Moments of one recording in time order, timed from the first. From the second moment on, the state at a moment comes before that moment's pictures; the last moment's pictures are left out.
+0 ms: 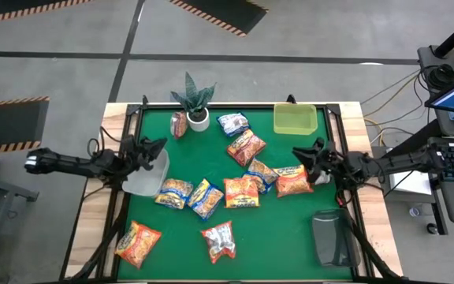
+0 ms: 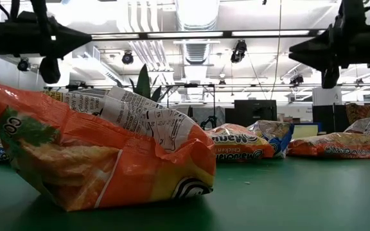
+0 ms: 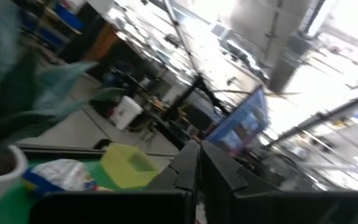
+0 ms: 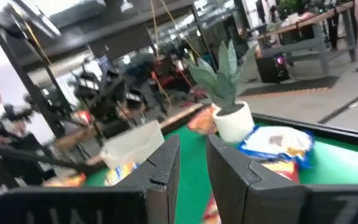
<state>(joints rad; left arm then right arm) -0.10 0.29 0.02 0.63 -0.65 -0.53 0.09 0.38 0.02 0.42 0.46 0.33</state>
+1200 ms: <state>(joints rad) -0.10 1.20 0.80 0.03 -0.38 0.00 0.01 0.84 0.57 -0.09 0.44 0.51</state>
